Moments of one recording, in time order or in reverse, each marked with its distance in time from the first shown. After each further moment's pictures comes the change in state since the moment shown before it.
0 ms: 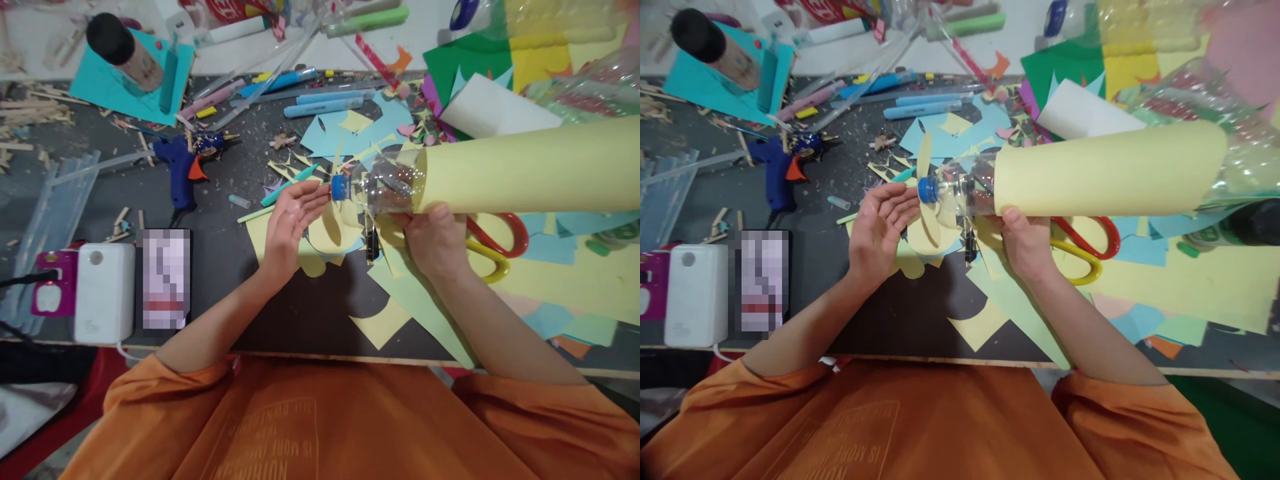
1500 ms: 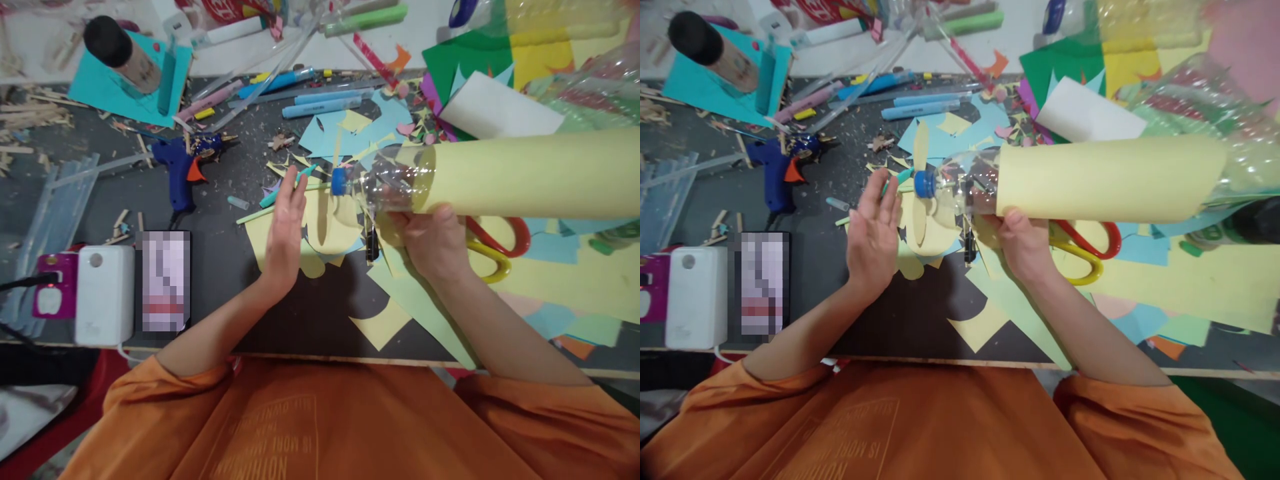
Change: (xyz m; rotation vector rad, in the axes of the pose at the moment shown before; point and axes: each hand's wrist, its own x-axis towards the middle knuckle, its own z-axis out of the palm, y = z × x) left_hand -0.004 -0.006 0.000 0.110 0.045 0.157; right_hand -0.002 0.005 -0.004 0.021 -0.049 0.005
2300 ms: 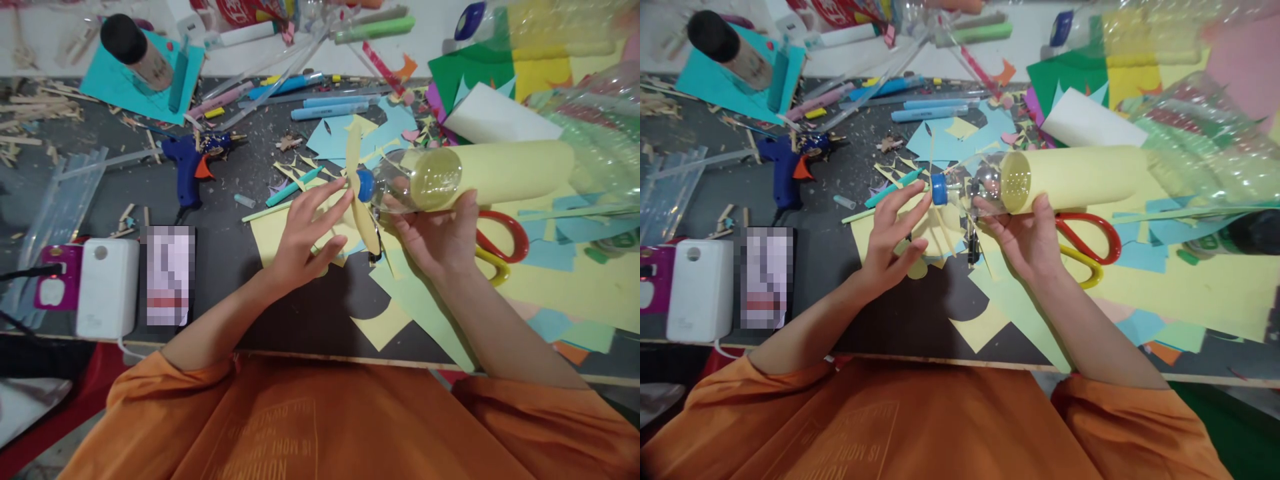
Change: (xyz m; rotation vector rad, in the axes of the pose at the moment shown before) left_hand 0.004 0.003 -0.013 0.680 -0.335 0.582; right_hand 0.006 -0.002 -0.011 0.008 -0.091 0.114
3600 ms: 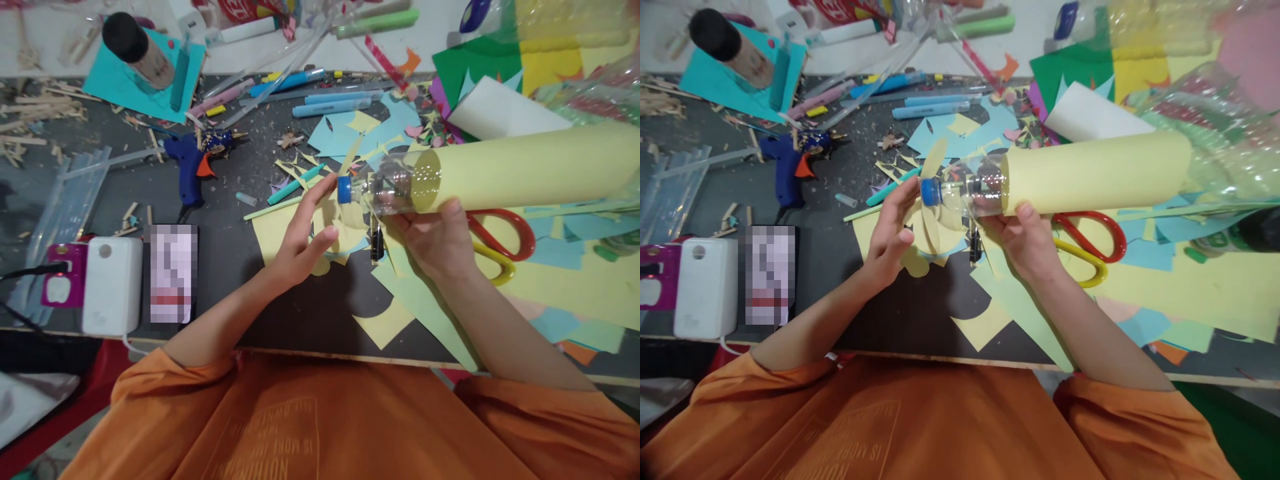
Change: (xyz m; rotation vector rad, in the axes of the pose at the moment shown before) left_hand -0.005 -0.006 0.003 -0.307 -0.069 -0.192; right_hand -0.008 -0.005 0.012 -0.060 0.030 0.031
